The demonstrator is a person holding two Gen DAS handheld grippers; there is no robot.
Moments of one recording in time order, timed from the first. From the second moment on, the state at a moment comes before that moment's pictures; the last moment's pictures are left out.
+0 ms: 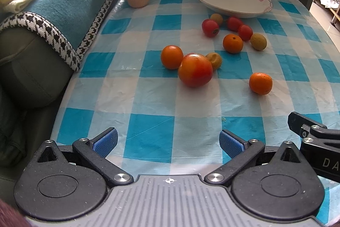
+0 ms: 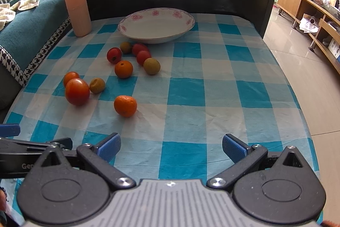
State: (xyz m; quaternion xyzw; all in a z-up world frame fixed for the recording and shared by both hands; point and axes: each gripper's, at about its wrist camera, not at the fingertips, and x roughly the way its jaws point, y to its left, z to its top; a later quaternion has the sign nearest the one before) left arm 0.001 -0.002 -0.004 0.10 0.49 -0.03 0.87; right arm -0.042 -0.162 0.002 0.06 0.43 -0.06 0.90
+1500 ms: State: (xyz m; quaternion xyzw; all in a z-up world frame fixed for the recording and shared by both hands) left arm 0.024 0.031 0.006 0.09 0.44 -0.08 0.89; right arm 0.025 -0.132 -0.013 -0.01 0.46 0.09 0.89
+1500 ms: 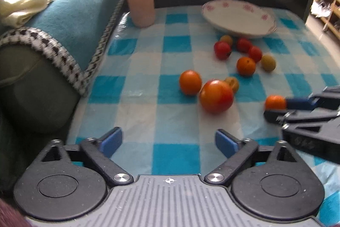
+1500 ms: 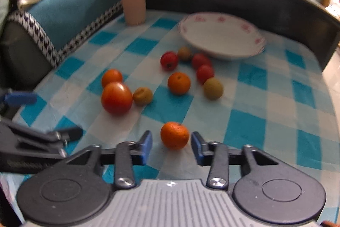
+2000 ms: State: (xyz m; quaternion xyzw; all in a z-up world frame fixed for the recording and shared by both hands) left arm 0.053 -0.007 -0.009 0.04 0.44 -0.18 0.88; right arm 0.031 -0.168 -0.009 0.05 0.48 0.10 0.87
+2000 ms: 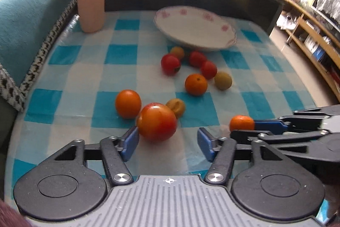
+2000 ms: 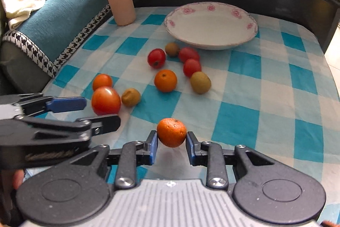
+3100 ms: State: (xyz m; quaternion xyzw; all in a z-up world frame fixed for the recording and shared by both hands) left arm 0.123 -0.042 0.034 0.00 0.44 -0.19 0.88; right arm 0.097 -0.211 0.037 0.11 0.42 0.06 0.90
